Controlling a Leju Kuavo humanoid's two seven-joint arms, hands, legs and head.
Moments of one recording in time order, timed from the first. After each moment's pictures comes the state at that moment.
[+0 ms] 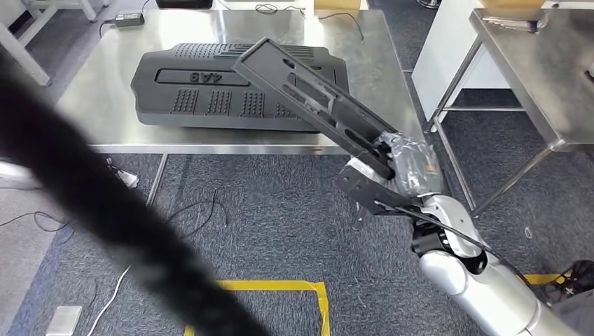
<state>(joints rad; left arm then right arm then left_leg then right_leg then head) -0.12 0.01 -0.76 -0.22 1.53 0.28 -0.12 -0.50 -0.50 0.66 -1.65 0.76 -0.17 0.56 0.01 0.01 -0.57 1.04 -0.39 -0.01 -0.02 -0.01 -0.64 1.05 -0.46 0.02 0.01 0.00</state>
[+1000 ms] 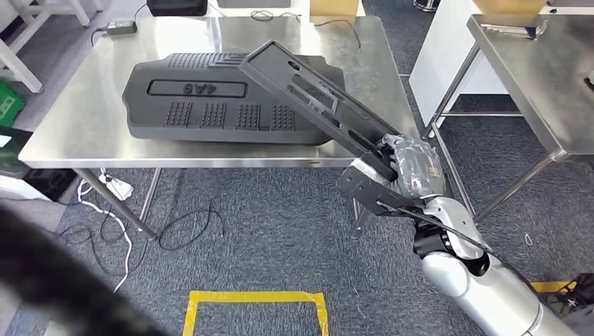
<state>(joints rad) -0.12 0.01 -0.76 -0.22 1.53 0.28 -0.12 -0.49 -0.50 0.66 -1.65 0.76 -0.17 0.56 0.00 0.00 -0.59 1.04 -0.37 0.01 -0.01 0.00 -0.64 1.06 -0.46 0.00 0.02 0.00</state>
